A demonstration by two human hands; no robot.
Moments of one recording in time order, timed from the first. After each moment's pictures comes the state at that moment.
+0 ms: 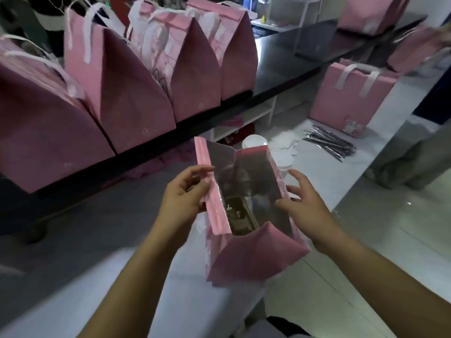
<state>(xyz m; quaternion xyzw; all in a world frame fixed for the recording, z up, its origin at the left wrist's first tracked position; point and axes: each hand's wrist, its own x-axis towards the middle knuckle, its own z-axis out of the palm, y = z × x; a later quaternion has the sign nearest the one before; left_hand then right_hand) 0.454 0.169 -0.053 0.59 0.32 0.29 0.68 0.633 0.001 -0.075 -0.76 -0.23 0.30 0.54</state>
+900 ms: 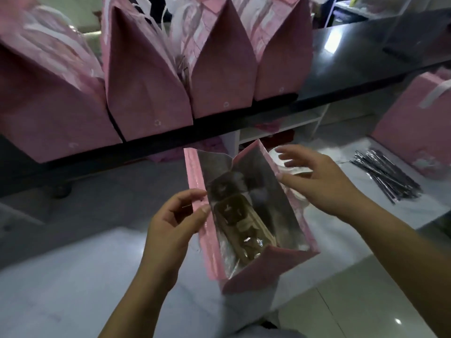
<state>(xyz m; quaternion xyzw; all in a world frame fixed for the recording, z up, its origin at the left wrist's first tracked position) 0.477 0.125 -0.060 0.50 0.44 0.41 0.62 0.742 0.083 -0.015 -0.71 -0.52 0.29 0.38</state>
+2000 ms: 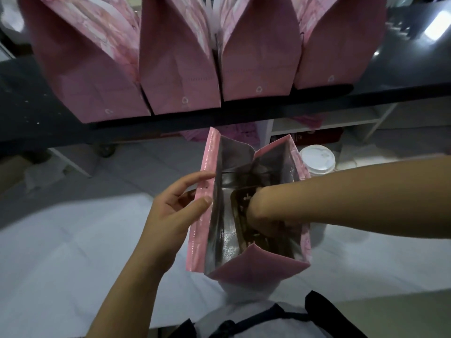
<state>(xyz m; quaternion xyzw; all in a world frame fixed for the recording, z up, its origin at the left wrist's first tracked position) 0.493 0.107 -0.055 0.51 0.51 0.41 0.56 0.697 0.171 -0.112 -0.34 -0.77 0.25 -0.47</state>
